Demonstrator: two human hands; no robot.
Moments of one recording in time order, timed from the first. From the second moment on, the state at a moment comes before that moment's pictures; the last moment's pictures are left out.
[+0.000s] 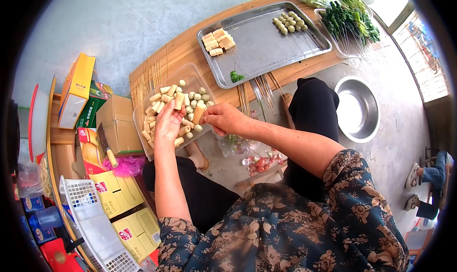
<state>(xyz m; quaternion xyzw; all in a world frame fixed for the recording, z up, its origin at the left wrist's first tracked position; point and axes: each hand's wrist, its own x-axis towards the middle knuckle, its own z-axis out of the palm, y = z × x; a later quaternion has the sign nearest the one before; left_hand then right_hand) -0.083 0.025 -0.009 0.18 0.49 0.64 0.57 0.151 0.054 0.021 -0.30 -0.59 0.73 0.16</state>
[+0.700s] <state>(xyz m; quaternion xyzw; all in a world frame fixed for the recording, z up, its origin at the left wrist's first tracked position) -0.068 0.022 -0.003 0.19 0.46 0.58 0.64 0.148 0.057 0.015 -0.32 -0.57 0.74 0.17</state>
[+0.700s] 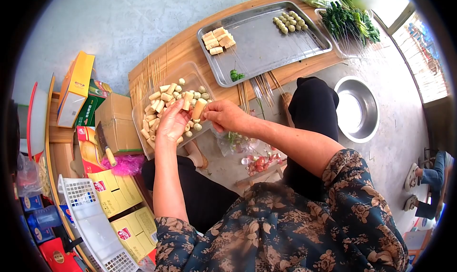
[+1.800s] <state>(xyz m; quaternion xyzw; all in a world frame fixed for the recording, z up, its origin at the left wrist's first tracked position) -0.088 0.022 -0.019 0.33 0.65 0.49 0.49 0.159 0.057 0.019 -0.32 -0.56 0.75 0.17</state>
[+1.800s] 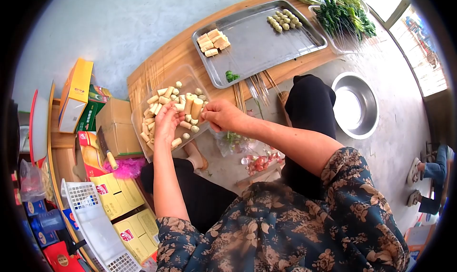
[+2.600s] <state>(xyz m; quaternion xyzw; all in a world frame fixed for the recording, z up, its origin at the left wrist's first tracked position) -0.080 0.026 -0.014 0.18 0.45 0.66 0.57 0.151 0.049 0.013 -0.31 -0.58 0.74 0.15</state>
